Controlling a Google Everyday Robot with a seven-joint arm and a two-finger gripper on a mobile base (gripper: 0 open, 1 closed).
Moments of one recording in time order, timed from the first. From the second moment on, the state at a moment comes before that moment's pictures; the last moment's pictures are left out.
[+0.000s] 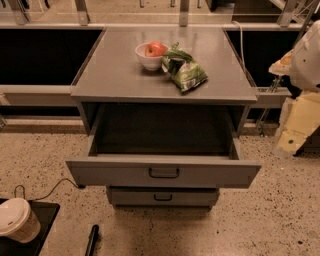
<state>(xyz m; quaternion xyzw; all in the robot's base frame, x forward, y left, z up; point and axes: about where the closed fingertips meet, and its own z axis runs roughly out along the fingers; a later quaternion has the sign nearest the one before) 0.438 -0.217 0.976 -0.60 0.78 -0.03 0.16</state>
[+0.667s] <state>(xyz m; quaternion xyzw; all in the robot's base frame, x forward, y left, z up) 0.430 -0.236 0.931 -0.60 0.78 0.01 0.18</state>
